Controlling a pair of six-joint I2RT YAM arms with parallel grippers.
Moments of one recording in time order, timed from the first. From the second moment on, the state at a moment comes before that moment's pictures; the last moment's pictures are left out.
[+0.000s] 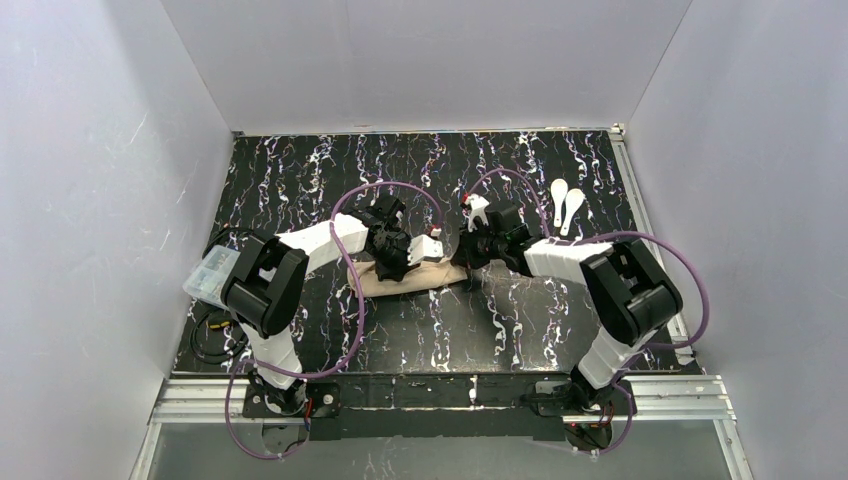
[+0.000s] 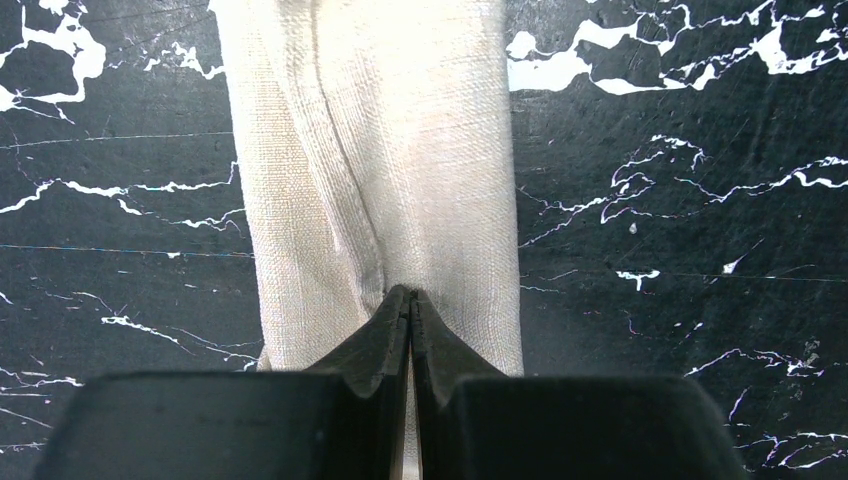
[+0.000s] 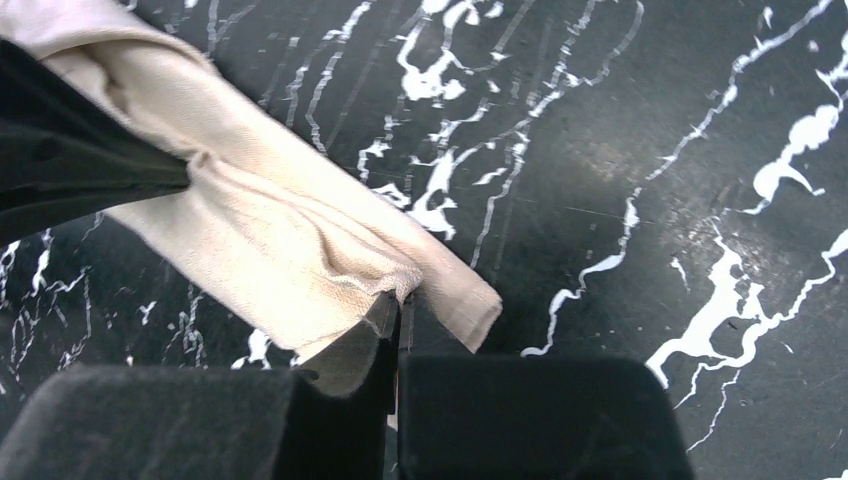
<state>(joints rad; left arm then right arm) -0.56 1.80 1.13 -0.65 0.42 0.90 0.57 1.67 0.80 0.17 -0.38 0.21</state>
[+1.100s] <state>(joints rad) -0.57 1.88 1.31 -0.65 0.52 0.63 0.52 1.74 0.82 0.15 -0.38 0.37</state>
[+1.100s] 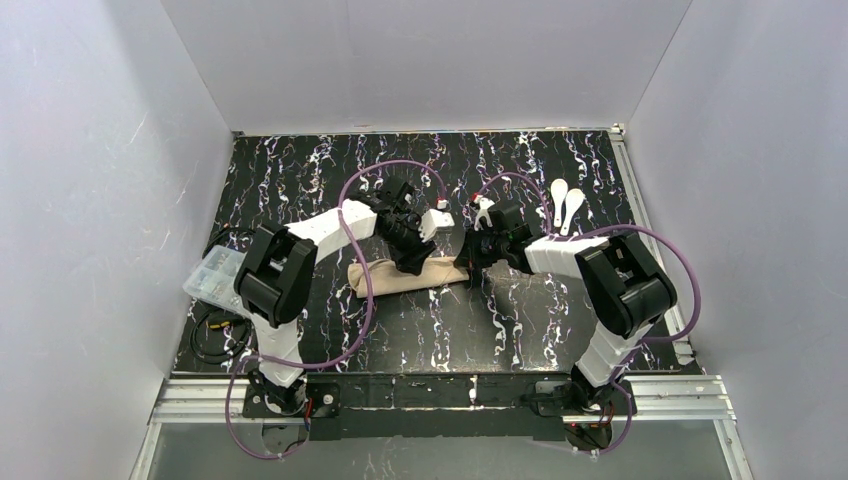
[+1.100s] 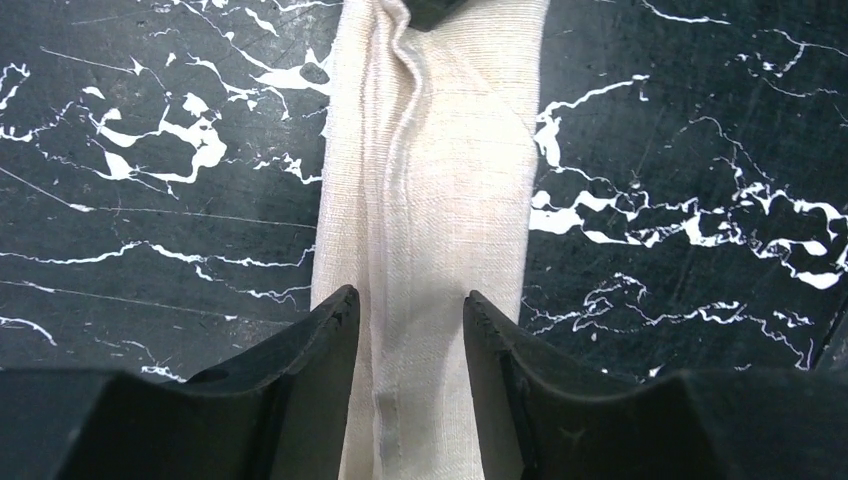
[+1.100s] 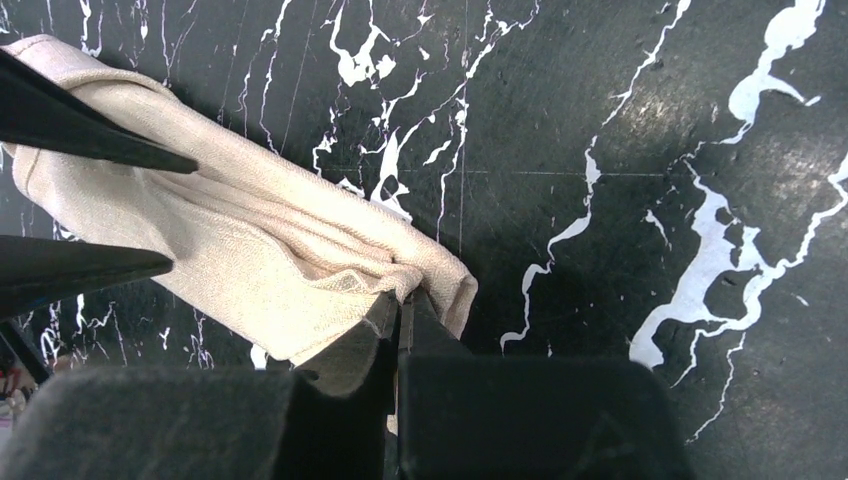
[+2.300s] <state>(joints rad) -0.56 1.98 1.36 -0.66 0.48 0.59 0.48 1.51 0.79 0.09 -0.36 0.43</state>
